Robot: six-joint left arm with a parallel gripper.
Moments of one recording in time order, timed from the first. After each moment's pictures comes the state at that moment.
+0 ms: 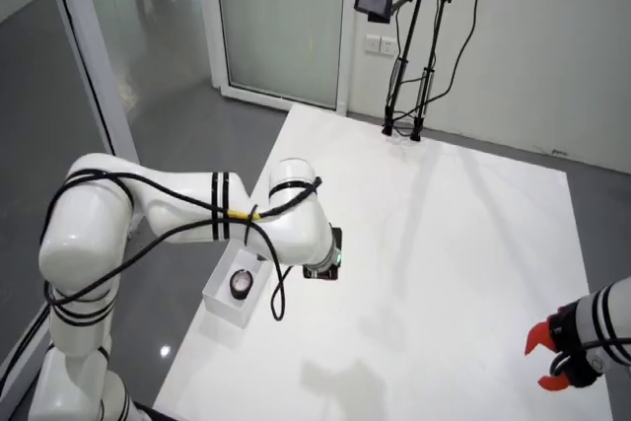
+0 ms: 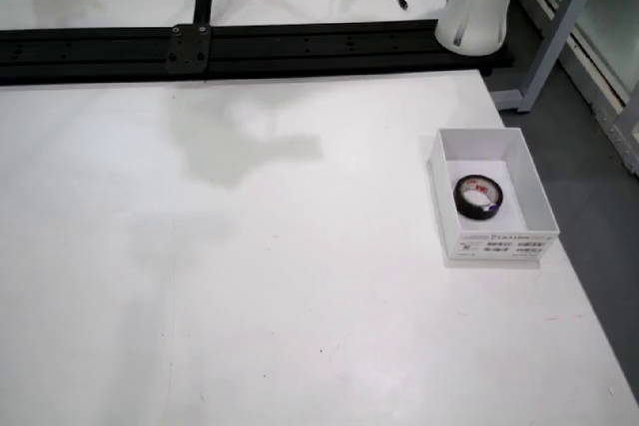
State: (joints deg) arm -65.2 24.6 70.2 22.7 69.1 -78.6
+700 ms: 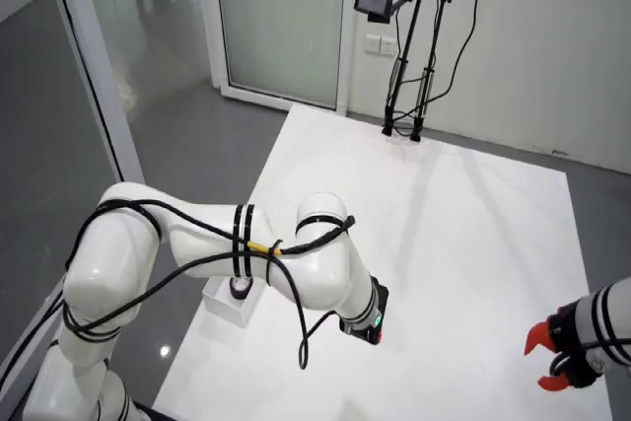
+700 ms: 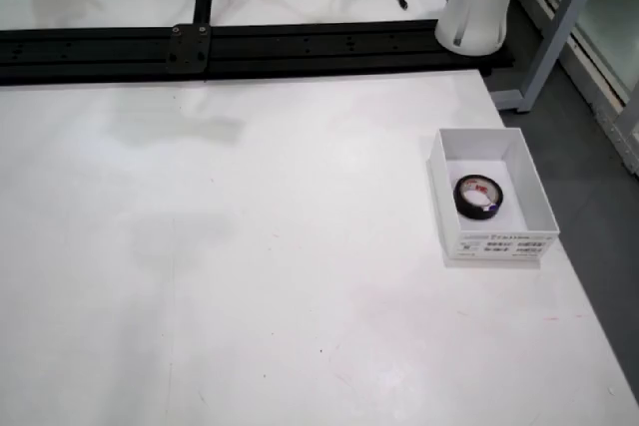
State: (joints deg) arm -73.7 32.1 57.1 13.8 68.1 -67.2
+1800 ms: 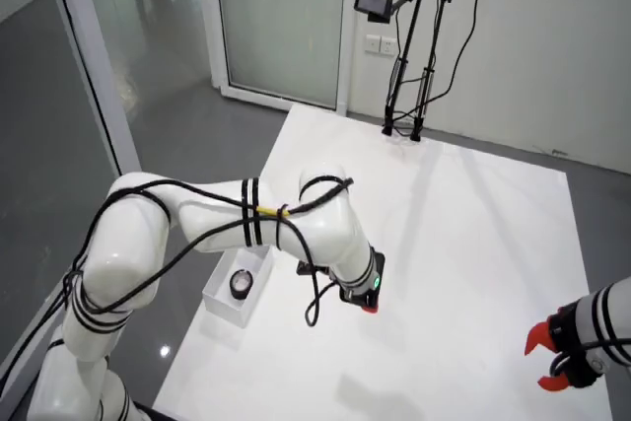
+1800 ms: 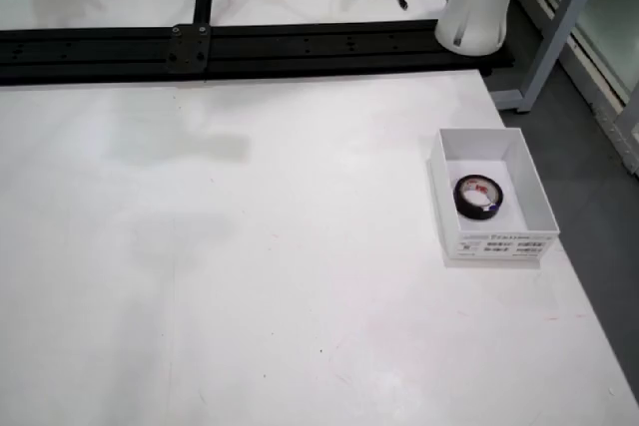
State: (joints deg) arm -67.0 33.5 53.7 10.2 69.8 -64.7
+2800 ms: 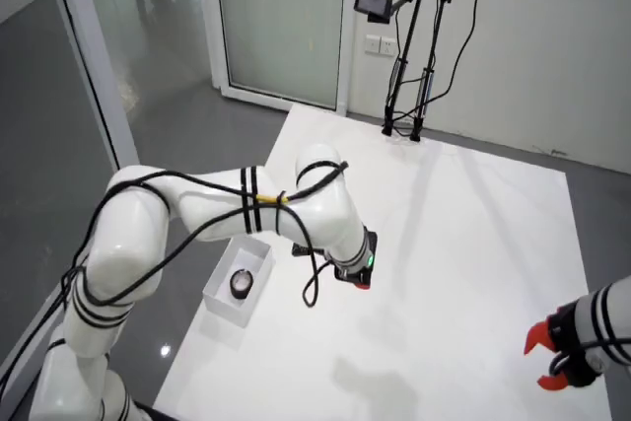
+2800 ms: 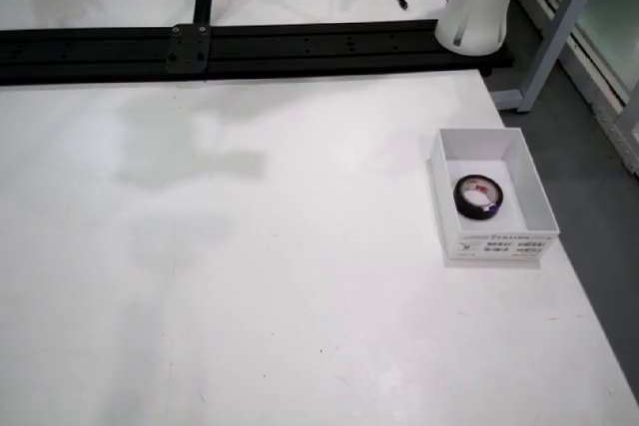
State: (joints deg) arm -64.3 33.1 54.0 13.0 70.2 -64.5
